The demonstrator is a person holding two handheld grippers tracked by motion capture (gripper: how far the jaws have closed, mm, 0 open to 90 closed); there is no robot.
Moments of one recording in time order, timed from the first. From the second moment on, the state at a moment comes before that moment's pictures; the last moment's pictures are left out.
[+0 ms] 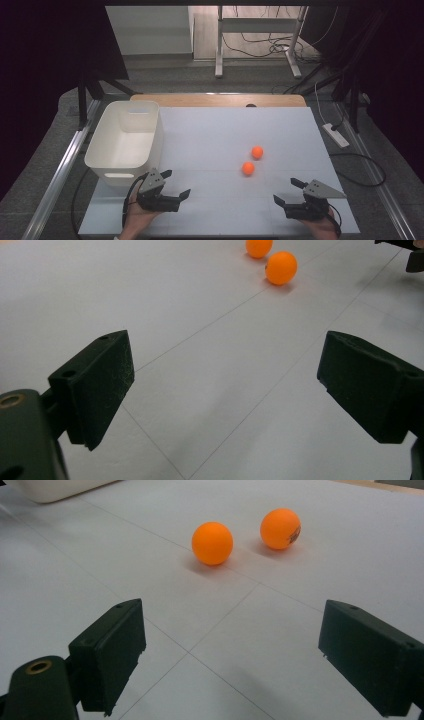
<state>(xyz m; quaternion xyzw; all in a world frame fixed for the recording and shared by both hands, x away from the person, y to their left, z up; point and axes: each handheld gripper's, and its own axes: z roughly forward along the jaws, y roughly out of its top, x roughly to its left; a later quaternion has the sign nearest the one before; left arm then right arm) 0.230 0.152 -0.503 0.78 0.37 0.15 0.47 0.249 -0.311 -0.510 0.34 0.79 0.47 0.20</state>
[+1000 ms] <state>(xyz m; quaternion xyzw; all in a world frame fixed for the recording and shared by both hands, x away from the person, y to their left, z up) 0.247 0.131 -0.498 0.79 0.37 0.14 0.47 0.250 -0.312 -0.511 0.34 0.79 0.47 0.20</state>
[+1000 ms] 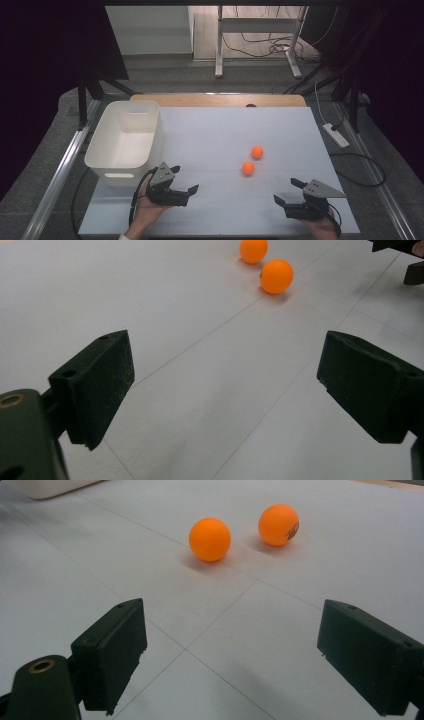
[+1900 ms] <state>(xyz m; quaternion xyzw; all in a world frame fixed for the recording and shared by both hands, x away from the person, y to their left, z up) 0.262 0.112 -0.496 0.80 0.36 0.13 0.47 0.250 -0.311 -0.512 0.34 0.79 0.46 0.20</state>
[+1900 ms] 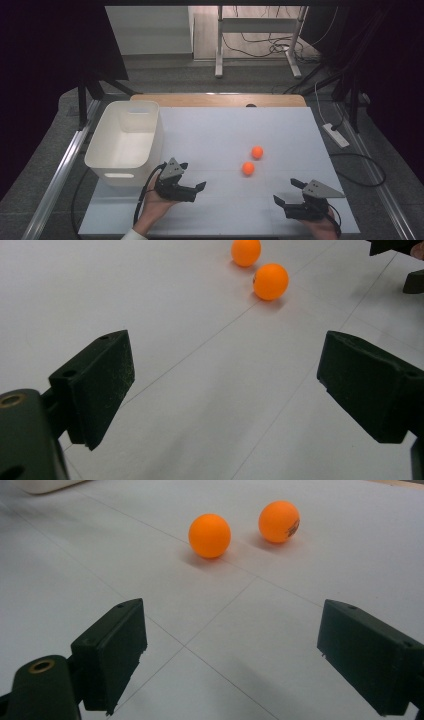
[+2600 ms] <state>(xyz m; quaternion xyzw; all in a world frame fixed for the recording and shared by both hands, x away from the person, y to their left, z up) 0.273 0.100 -0.496 0.80 0.36 0.13 0.46 0.250 -0.312 -0.513 0.34 0.79 0.46 0.20</state>
